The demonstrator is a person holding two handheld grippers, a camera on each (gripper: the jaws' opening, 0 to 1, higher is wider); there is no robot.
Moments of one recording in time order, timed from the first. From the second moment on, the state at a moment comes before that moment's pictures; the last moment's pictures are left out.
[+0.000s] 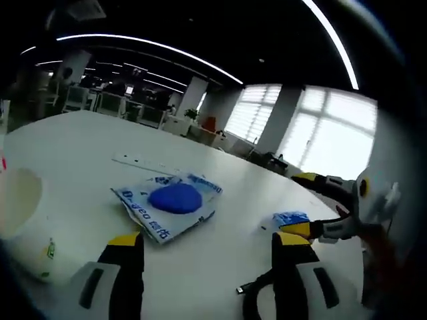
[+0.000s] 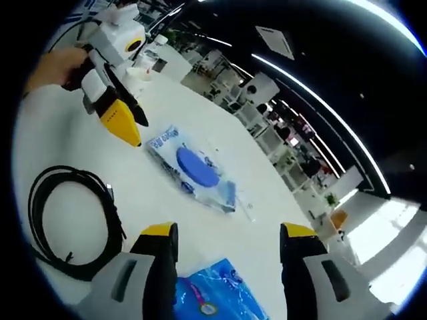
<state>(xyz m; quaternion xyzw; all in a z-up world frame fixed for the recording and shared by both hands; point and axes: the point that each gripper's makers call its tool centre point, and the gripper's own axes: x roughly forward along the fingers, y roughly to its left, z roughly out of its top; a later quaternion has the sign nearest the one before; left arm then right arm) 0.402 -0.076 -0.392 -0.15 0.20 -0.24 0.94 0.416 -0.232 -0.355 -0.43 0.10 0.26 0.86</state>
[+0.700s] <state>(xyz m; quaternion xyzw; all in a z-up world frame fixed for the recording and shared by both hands) 0.402 -0.078 -0.399 -0.17 0.22 -0.24 0.93 0.420 -0.220 -0.372 -0.45 0.11 0.29 0.84</state>
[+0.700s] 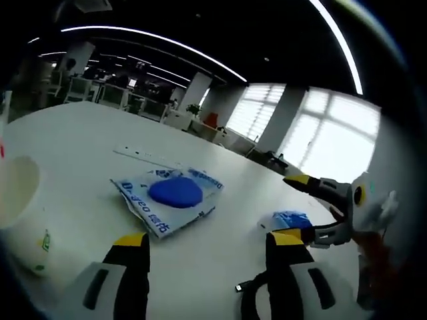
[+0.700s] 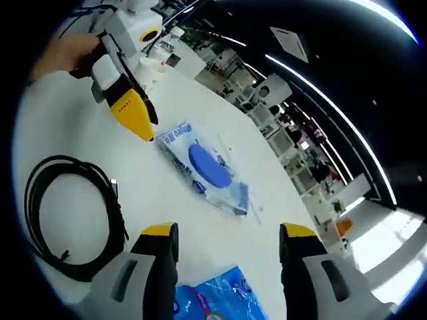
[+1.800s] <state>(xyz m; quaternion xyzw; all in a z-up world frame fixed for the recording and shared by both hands) 0.407 -0.074 -0.398 -0.22 0.22 -0.24 0.92 0.443 -0.203 -0.389 -0.57 0.08 0.29 0.76</state>
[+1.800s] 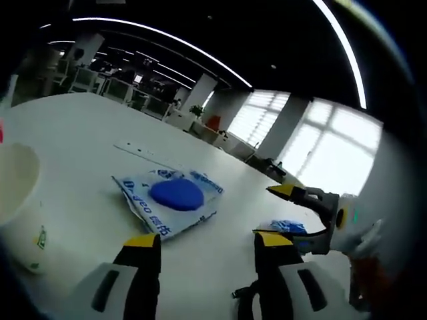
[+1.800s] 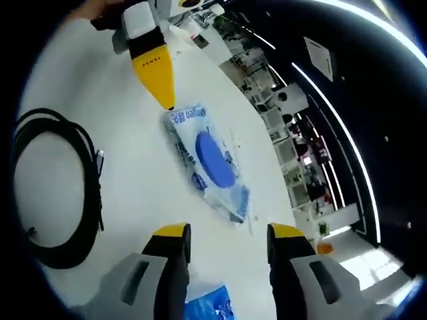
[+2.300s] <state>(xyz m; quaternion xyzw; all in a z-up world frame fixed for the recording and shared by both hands) 0.410 -0.068 -0.398 -0.22 0.22 -0.23 0.92 0.456 -0.199 -0.393 -0.61 0.06 0.28 0.74</state>
